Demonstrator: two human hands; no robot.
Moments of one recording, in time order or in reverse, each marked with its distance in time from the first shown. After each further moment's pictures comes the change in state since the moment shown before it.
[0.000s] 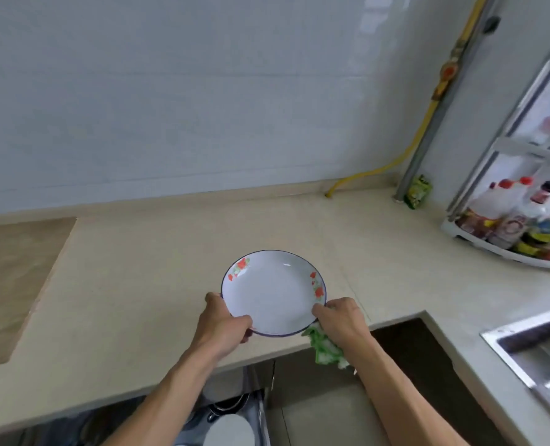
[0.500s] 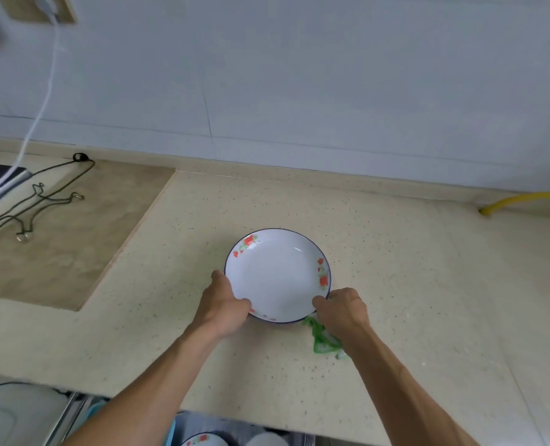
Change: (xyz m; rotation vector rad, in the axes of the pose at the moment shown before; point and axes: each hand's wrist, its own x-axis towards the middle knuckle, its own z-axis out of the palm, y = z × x) left_hand 0.161 -0.094 -0.097 0.007 0.300 -0.215; right_hand 0.157 -0.078 0.194 -0.254 -0.252 -0.136
